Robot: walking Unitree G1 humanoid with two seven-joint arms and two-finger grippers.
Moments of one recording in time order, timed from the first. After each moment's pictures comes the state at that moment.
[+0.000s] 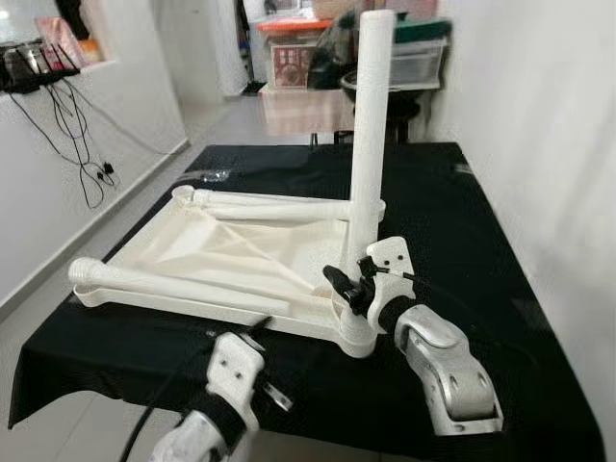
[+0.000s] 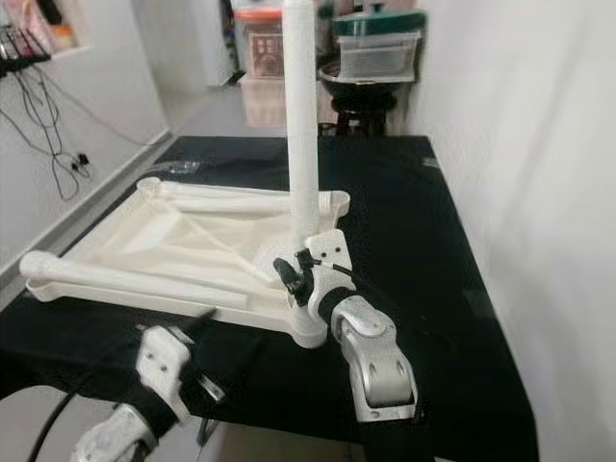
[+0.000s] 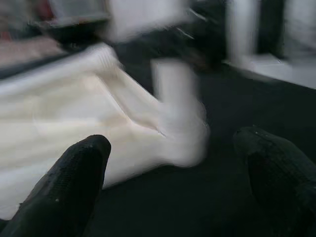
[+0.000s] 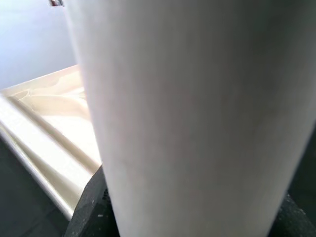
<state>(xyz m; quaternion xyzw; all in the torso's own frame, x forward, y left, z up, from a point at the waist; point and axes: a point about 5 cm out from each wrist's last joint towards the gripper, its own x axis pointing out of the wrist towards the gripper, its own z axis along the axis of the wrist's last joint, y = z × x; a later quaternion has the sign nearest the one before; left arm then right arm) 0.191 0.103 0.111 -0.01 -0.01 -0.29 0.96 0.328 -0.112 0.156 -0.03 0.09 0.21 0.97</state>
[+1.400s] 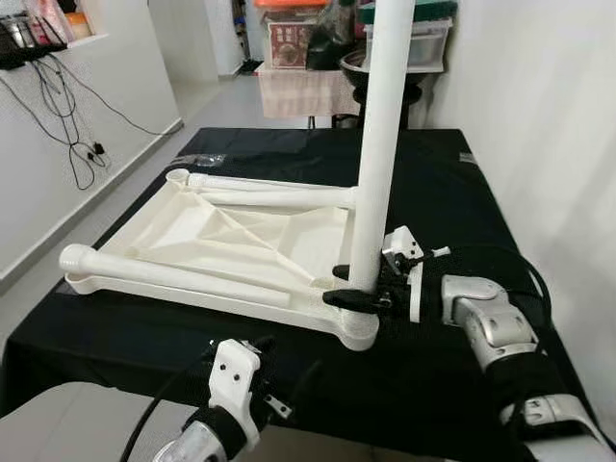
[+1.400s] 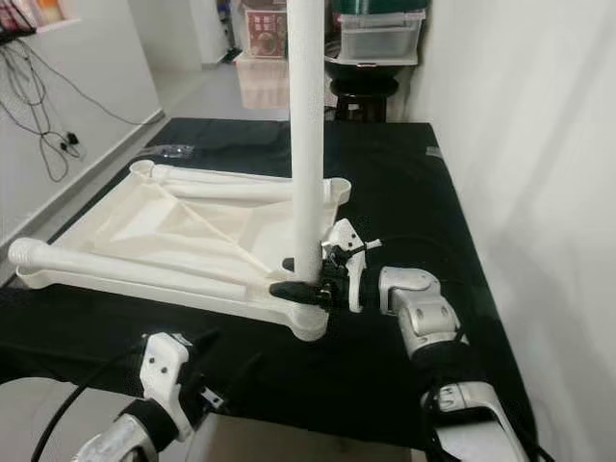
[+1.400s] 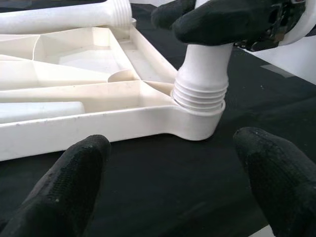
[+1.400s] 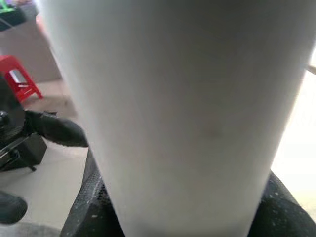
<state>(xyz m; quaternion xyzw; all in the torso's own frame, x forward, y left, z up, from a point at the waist) 0.200 0.104 0.107 -0.06 0.02 -0.28 0.96 0.333 -0.157 0.156 -0.04 0.10 0.57 0.82</state>
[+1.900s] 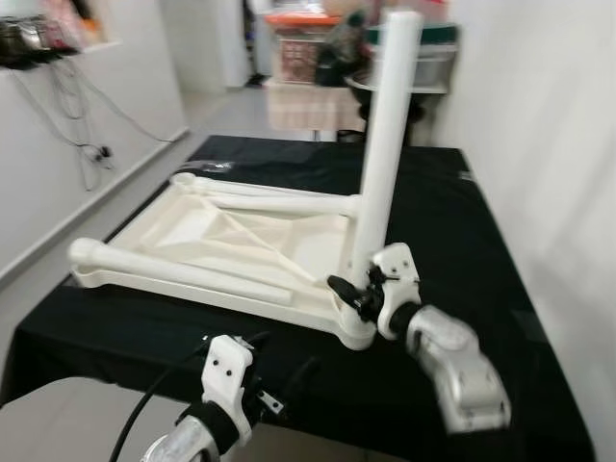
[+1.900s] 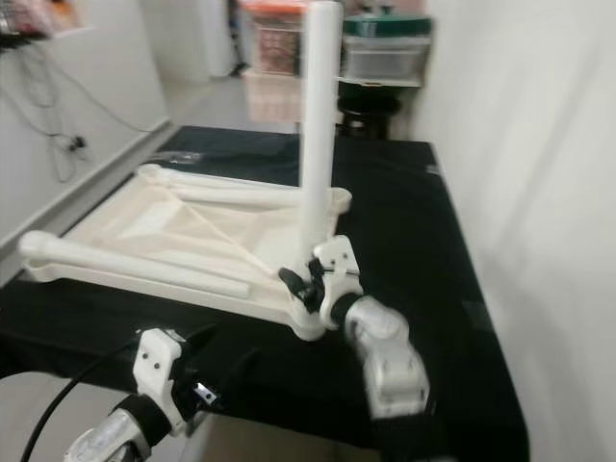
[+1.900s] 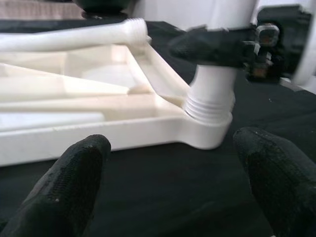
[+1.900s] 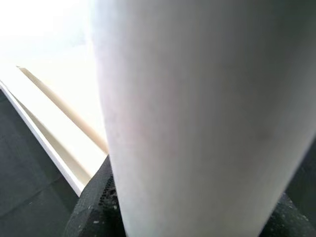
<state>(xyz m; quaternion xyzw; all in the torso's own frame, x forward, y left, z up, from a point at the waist) 0.204 0.109 0.106 -0.06 0.01 -0.27 0.96 0.292 -0.129 0.124 -0.04 0.12 0.22 0.97</state>
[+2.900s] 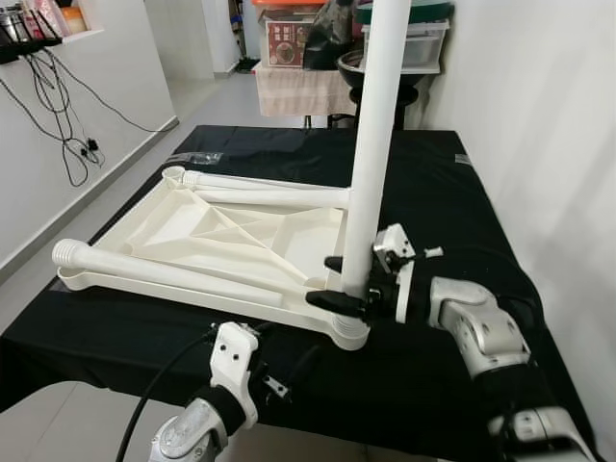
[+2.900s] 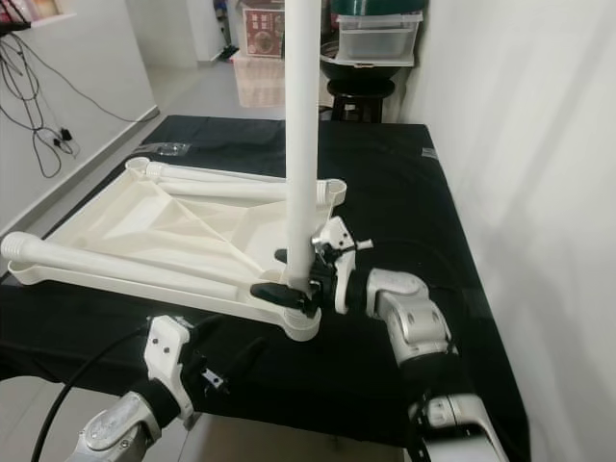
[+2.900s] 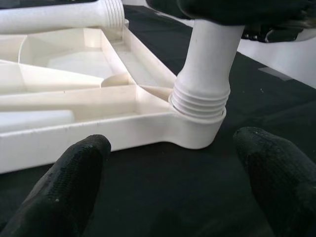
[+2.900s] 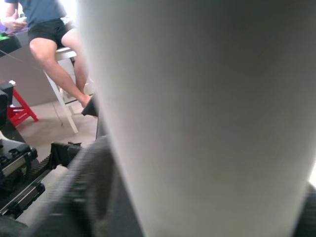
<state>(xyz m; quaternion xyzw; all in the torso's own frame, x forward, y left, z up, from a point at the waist) 0.221 0.104 0.102 -0.06 0.02 -0.29 0.96 0.331 -0.140 0.162 0.01 0.07 0.55 0.83</state>
